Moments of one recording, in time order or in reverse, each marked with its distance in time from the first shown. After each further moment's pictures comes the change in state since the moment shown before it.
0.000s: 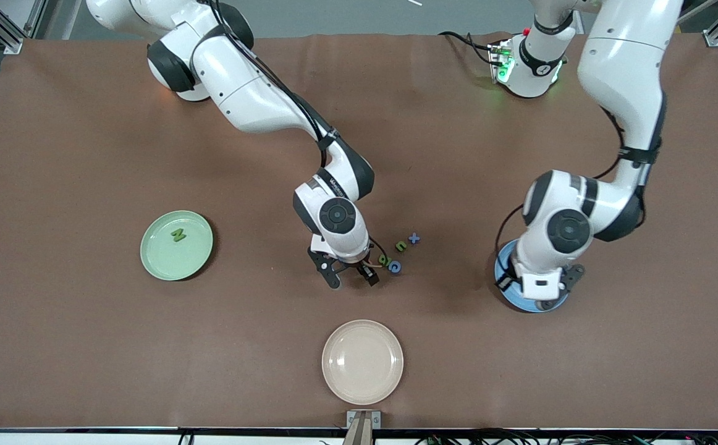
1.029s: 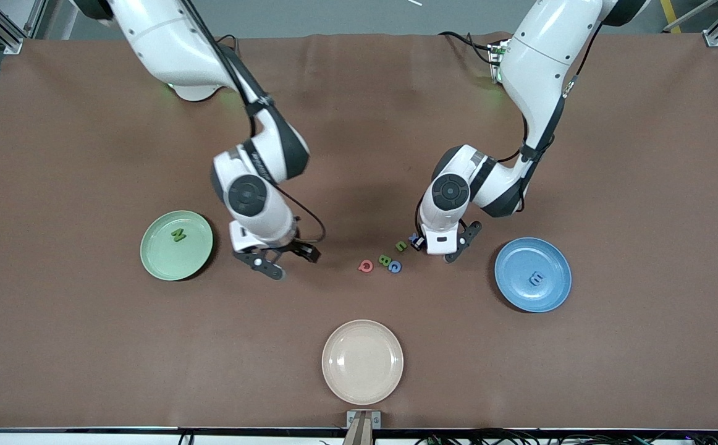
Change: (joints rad) left arm -0.297 0.066 -0.058 -0.147 -0.042 0.196 -0.451; right arm -0.103 -0.397 -0.021 -0.471 0.000 -0.022 -0.505
